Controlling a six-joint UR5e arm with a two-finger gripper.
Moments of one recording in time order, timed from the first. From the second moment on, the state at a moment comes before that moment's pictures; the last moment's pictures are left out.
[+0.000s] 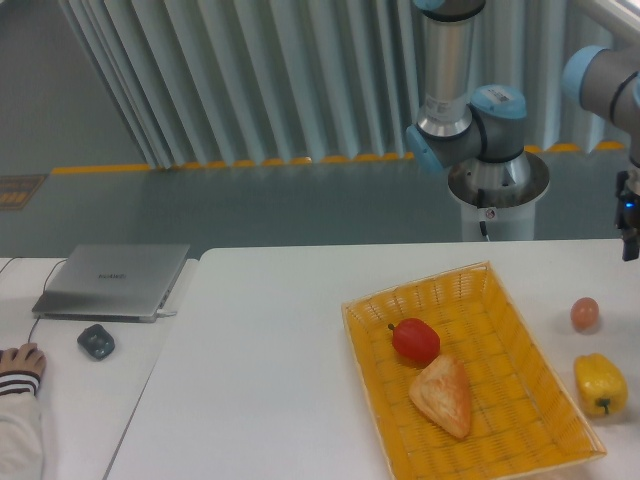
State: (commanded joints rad) arm 2.66 -1.81 -1.46 -1.41 1.56 1.83
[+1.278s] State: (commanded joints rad) arm 2.67 -1.83 -1.47 -1.42 1.54 1.84
